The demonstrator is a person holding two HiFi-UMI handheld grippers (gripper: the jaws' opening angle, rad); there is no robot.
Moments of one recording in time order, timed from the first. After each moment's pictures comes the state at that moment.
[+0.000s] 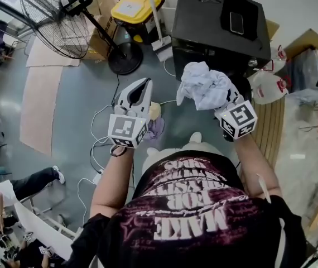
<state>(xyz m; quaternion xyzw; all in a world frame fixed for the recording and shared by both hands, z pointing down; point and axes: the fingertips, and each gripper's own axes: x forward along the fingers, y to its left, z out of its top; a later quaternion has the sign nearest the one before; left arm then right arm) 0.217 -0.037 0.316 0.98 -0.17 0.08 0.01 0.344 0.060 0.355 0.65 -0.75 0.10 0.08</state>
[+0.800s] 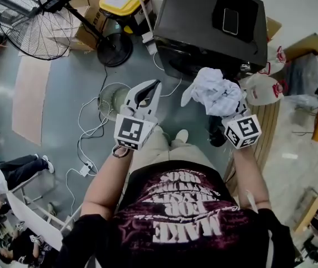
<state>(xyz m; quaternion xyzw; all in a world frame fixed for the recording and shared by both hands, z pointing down) 0.346 -0.003 0.371 0.98 -0.14 0.13 0.00 0.483 0.108 0.421 0.69 -0.70 0.16 0.06</state>
